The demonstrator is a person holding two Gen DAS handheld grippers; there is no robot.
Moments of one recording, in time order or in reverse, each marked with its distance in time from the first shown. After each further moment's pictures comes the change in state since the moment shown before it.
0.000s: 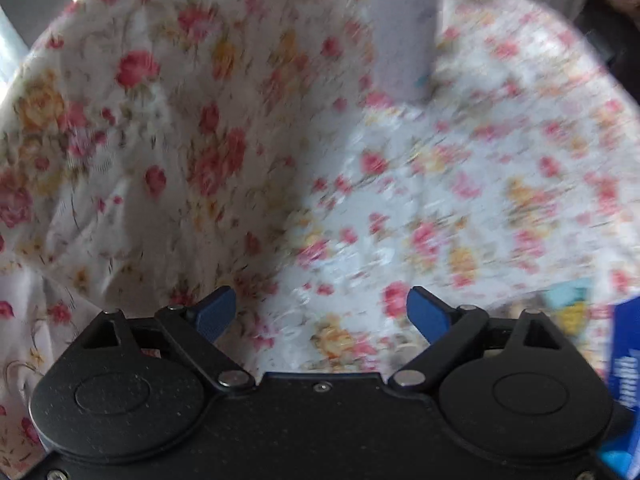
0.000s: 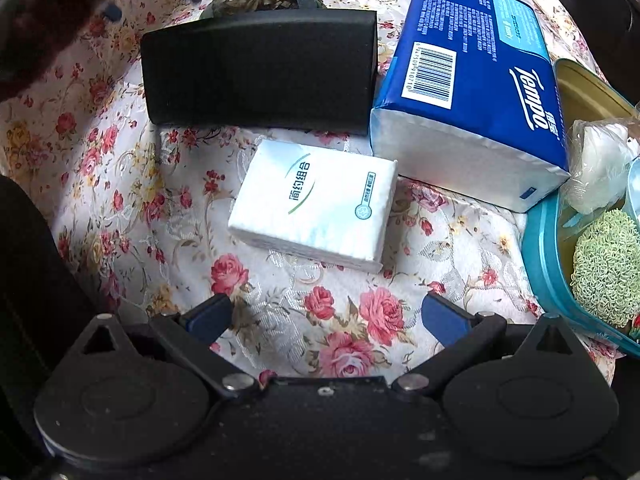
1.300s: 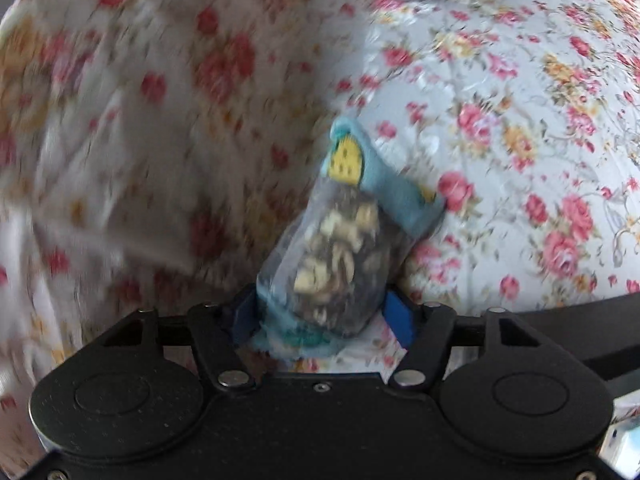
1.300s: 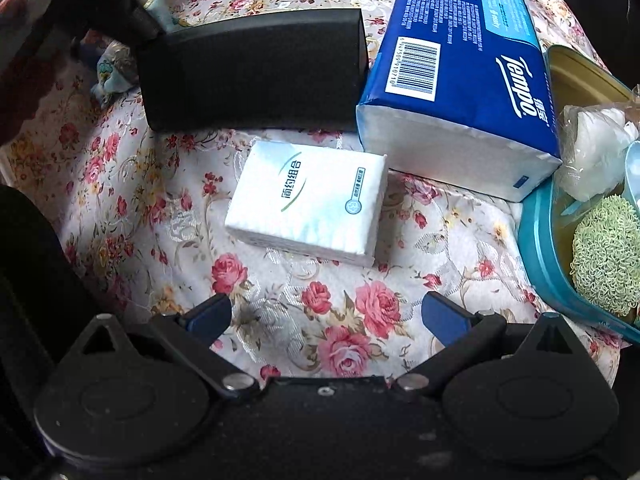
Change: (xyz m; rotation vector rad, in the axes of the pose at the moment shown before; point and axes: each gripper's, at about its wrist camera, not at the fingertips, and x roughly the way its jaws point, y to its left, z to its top) left arm 0.038 0.014 -0.030 0.131 0.208 0.151; right arm -0.005 -0.013 -0.002 0.039 0.008 0.044
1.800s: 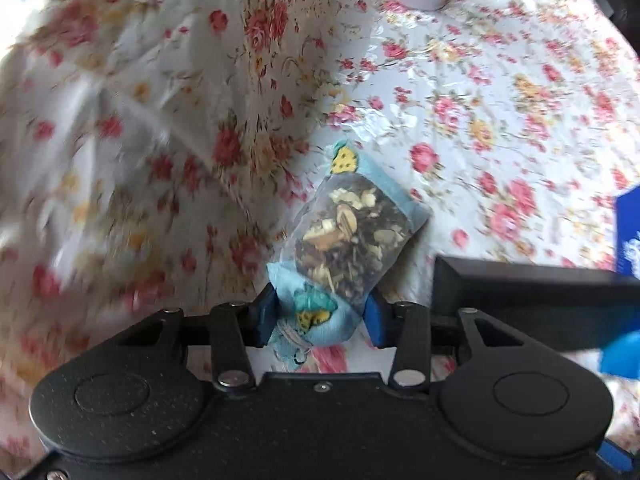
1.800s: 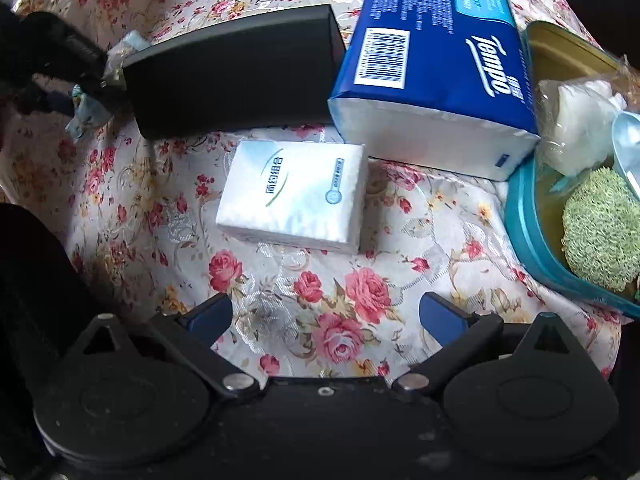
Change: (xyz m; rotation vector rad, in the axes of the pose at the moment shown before) left arm -0.043 0.018 -0.045 -0.147 0.009 -0.159; right arm -0.008 -0.013 -0.001 0.076 0.027 0.030
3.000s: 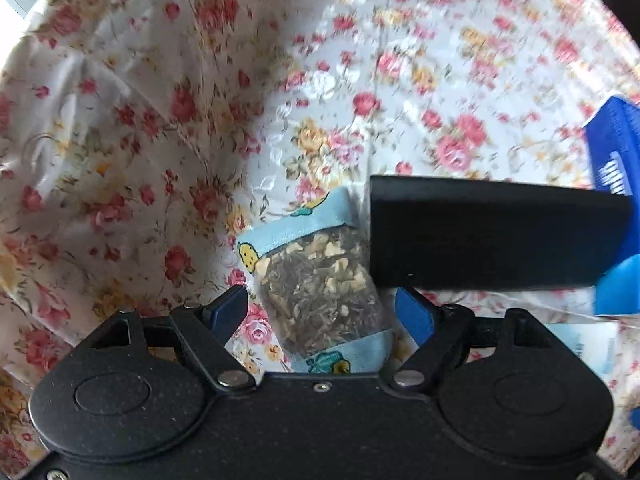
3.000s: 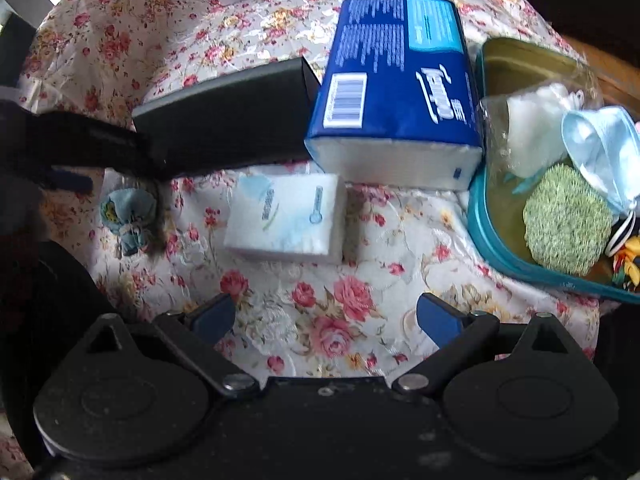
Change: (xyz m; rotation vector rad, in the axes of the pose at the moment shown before) left arm 0.001 -0.052 -0.036 0.066 -0.011 0.084; right arm -0.038 -0.015 -0.006 0.065 -0.087 0.031
